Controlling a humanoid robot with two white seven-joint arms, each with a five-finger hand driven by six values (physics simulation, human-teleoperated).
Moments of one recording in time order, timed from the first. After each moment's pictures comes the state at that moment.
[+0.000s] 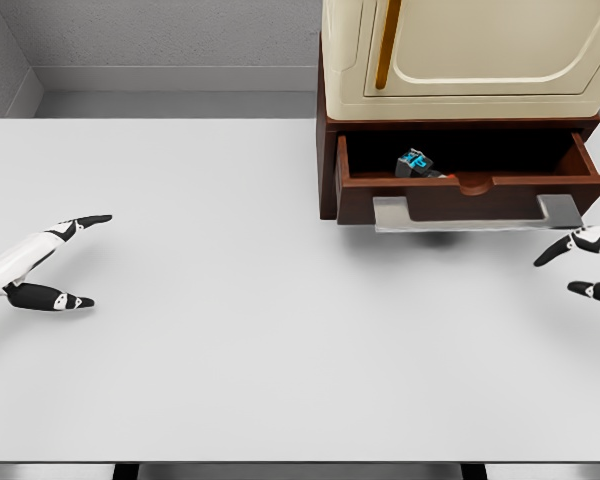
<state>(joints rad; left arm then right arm) -0.02 0.59 0.11 -1.37 -0.09 -0.61 -0.61 0.43 -1.42 -0.01 -1.76 -0.21 -0.61 0.09</state>
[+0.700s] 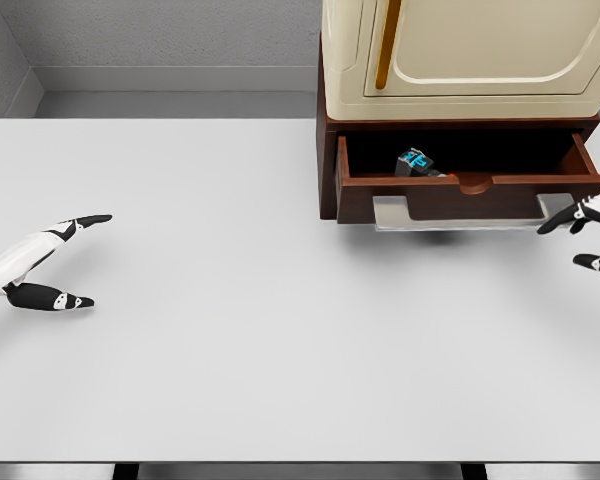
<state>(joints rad) -0.02 0.59 0.11 -1.37 -0.09 -0.61 -0.61 0.35 -1.41 -0.01 -1.77 -0.19 -0.61 0.09</state>
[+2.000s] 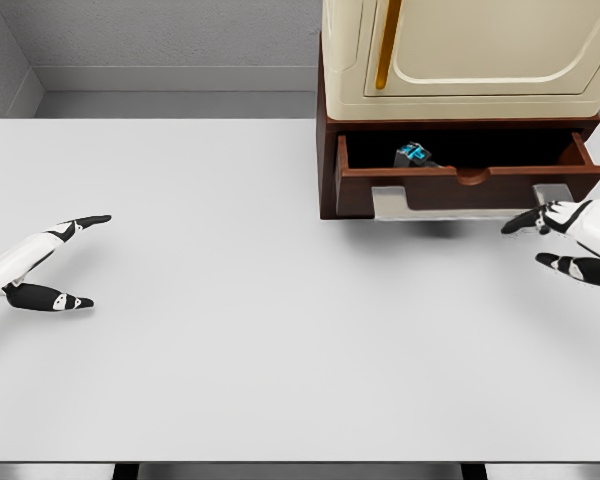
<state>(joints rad) -0.02 0.59 0.11 -1.37 -0.09 -0.61 -0.61 0.15 -1.07 0.04 -1.77 0.16 -0.61 0.09</state>
